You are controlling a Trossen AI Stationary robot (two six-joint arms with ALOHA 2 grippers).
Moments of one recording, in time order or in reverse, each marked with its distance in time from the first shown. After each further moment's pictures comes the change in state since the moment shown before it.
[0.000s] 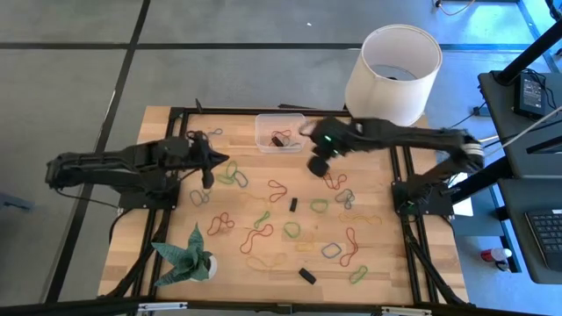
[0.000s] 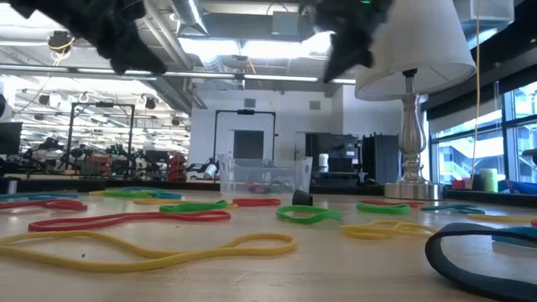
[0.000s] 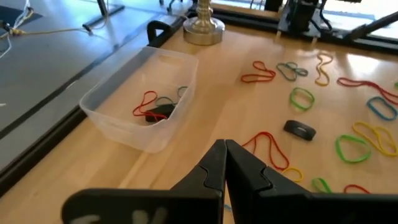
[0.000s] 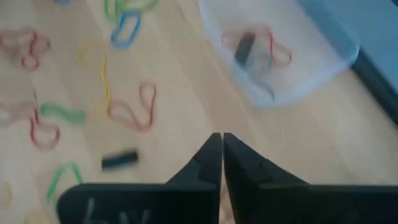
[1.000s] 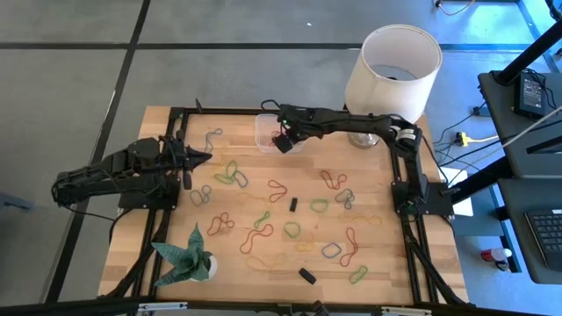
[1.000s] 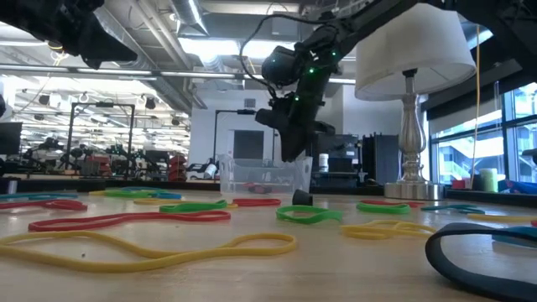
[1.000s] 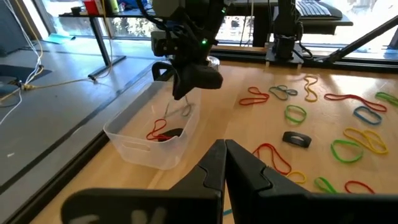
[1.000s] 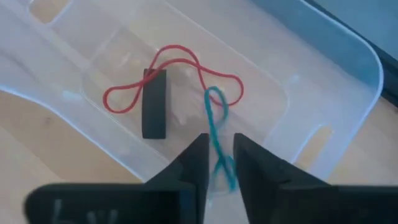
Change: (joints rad) left arm 0.089 -0.418 -0.118 -0.106 0.089 0.142; right arm -0.227 0.572 0.252 0.169 0.083 0.165
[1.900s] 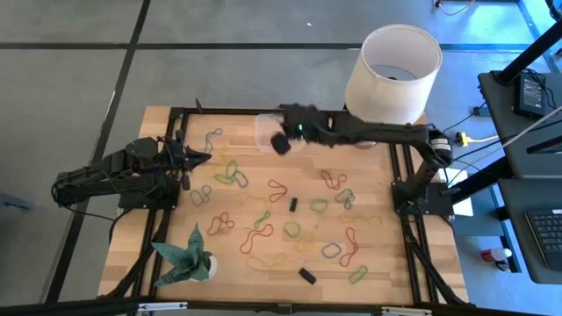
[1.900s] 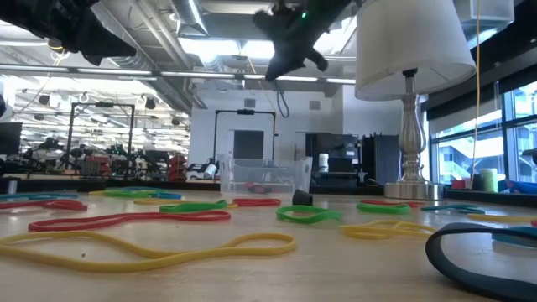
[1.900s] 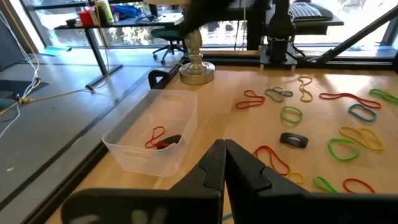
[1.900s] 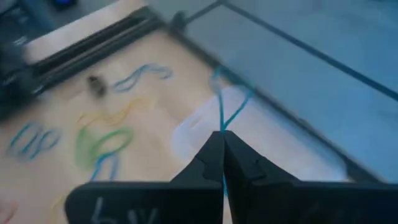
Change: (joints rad) left arm 0.000 -0.011 0.006 0.001 0.024 0.044; right arm 0.177 -0.281 -0.017 0.175 0.152 -0.091
